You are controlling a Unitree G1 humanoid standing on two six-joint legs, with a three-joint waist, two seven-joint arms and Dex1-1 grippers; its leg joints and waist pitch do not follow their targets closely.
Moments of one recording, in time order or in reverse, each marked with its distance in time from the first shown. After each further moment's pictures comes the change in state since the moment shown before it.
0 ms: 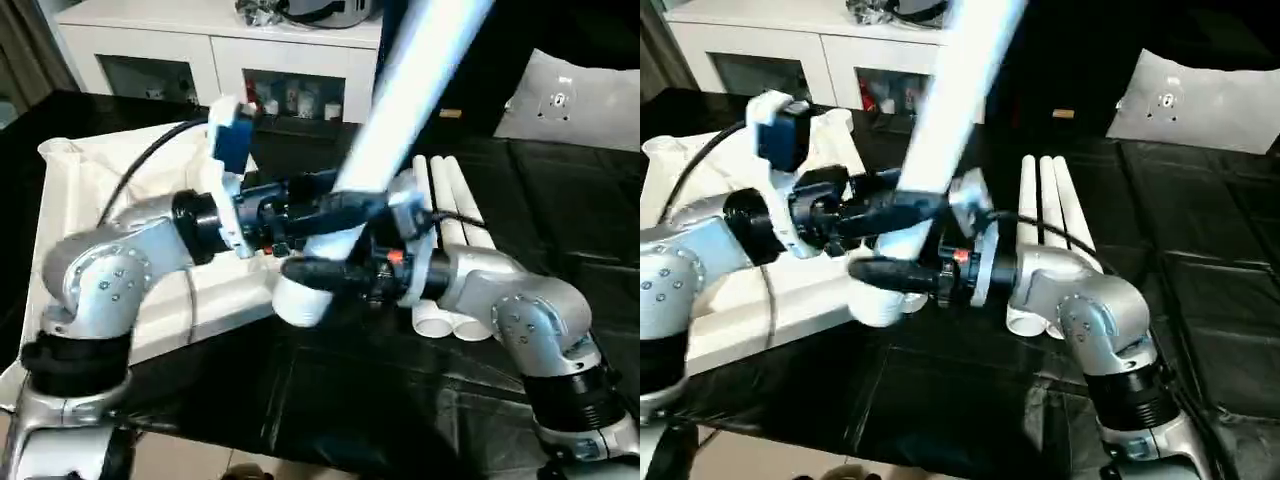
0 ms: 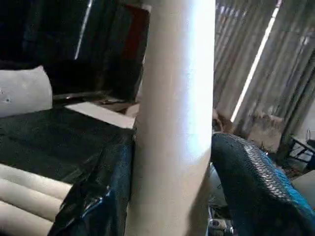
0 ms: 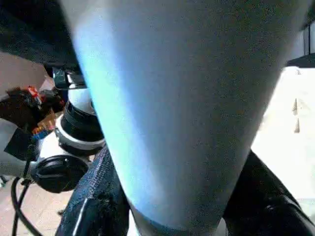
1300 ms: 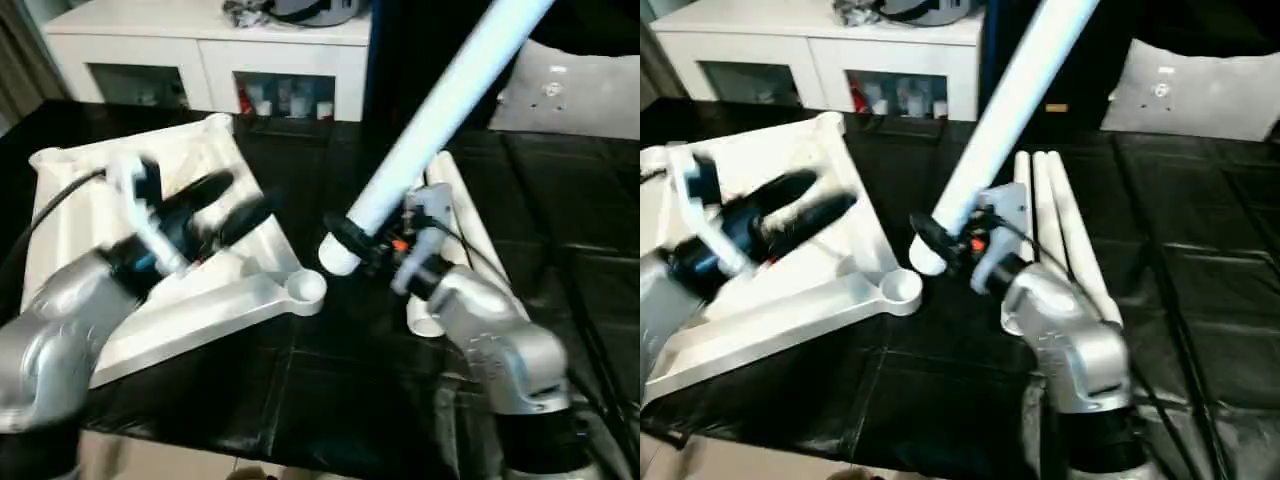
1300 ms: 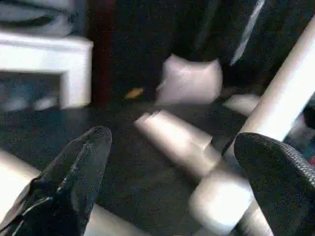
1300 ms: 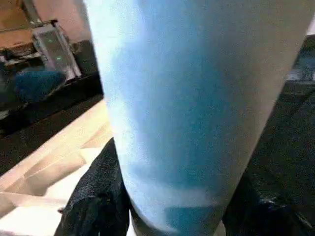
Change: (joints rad) left arm 0.409 0.081 0.118 -0.145 0.365 -0.290 0.335; right arm 0.151 0.202 -0.060 0.028 -0.322 -0.274 -0.532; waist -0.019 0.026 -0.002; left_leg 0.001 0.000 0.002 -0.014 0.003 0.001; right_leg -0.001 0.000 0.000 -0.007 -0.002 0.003
